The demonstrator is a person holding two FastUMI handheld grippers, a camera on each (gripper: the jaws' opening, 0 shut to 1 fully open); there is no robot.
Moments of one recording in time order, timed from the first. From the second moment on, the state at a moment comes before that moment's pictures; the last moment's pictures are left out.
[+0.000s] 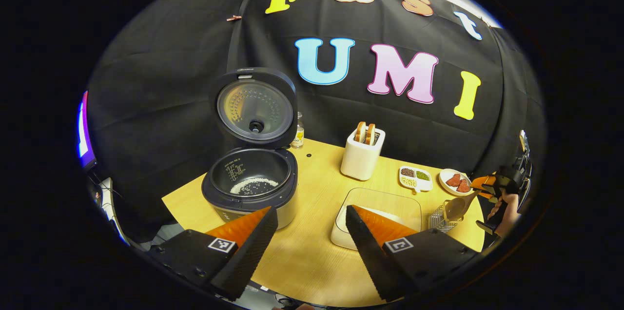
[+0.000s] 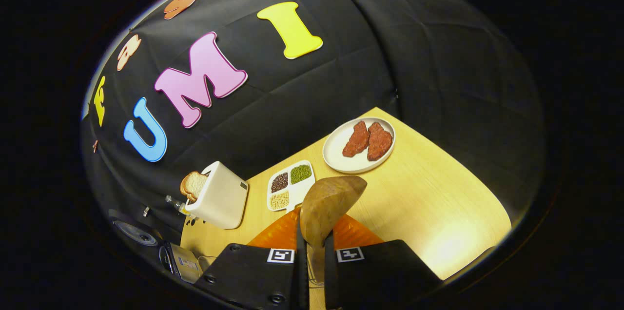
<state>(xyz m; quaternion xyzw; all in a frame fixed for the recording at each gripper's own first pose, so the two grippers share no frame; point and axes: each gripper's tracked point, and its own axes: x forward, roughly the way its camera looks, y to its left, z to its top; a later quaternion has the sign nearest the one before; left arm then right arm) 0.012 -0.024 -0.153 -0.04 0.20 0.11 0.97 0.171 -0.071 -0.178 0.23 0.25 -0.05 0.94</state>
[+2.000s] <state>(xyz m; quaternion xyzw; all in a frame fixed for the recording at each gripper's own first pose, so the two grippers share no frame) -0.034 0.160 -0.215 -0.08 0.23 0.08 0.97 0.082 0.193 -0.237 0.12 0.29 0.04 0.95</state>
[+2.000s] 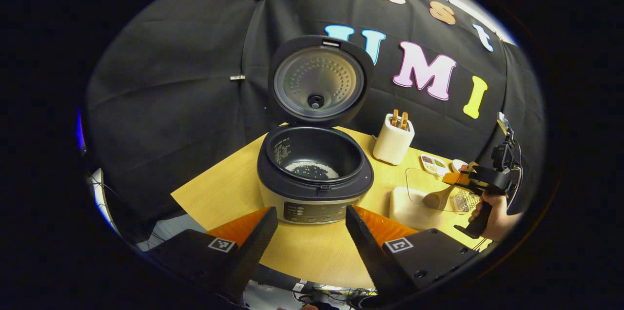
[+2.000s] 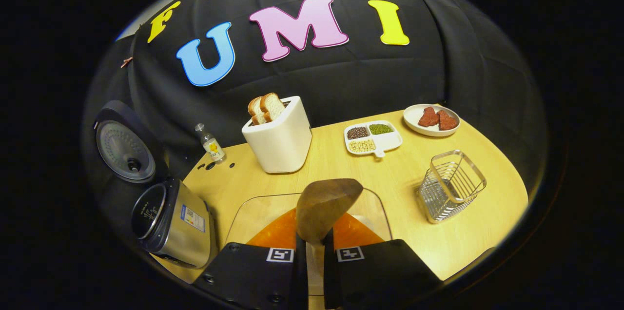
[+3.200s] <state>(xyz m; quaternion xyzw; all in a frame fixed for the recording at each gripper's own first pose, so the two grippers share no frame) -0.040 0.170 -0.199 -0.06 0.22 0.04 0.97 0.056 0.157 -0.238 0.37 0.35 -0.07 0.86</state>
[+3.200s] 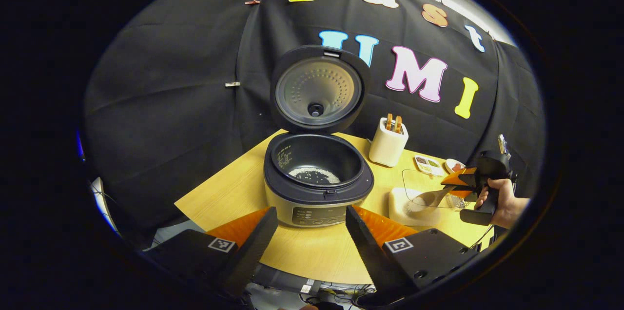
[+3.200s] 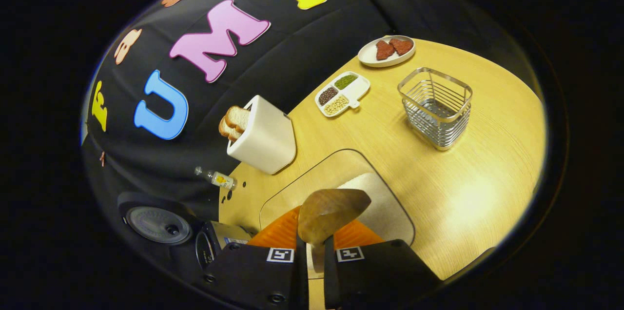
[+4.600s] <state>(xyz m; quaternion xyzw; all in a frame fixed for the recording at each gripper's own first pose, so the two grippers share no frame) -0.047 0.238 -0.181 -0.11 0.16 0.11 0.97 0.093 0.325 -0.096 0.50 0.33 0.08 0.79</state>
